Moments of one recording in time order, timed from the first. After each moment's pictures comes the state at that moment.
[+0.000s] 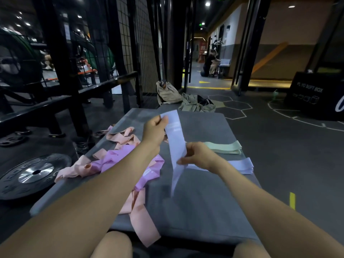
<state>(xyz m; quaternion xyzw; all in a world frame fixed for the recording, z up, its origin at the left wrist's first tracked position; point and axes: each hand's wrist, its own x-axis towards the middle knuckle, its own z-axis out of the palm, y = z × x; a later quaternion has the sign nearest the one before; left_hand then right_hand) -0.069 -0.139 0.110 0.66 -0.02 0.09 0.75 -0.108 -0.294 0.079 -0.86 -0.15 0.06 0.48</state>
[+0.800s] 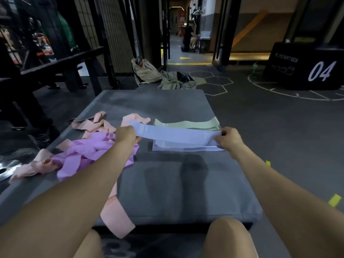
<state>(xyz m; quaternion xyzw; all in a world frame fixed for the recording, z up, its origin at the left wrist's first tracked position) -0.029 -0.161 0.042 0.64 0.21 0.05 0.74 -0.084 -0.444 0.017 -0.83 0.22 -0.11 0.49</state>
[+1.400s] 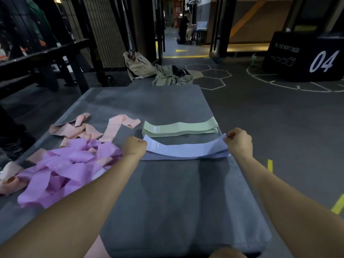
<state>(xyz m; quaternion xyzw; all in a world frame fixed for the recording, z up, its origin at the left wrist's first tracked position) 0.024 -0.206 -0.024 0.84 0.14 0.00 0.53 -0.043 -0.493 -0.019 -0.87 0.29 -0.17 0.36</state>
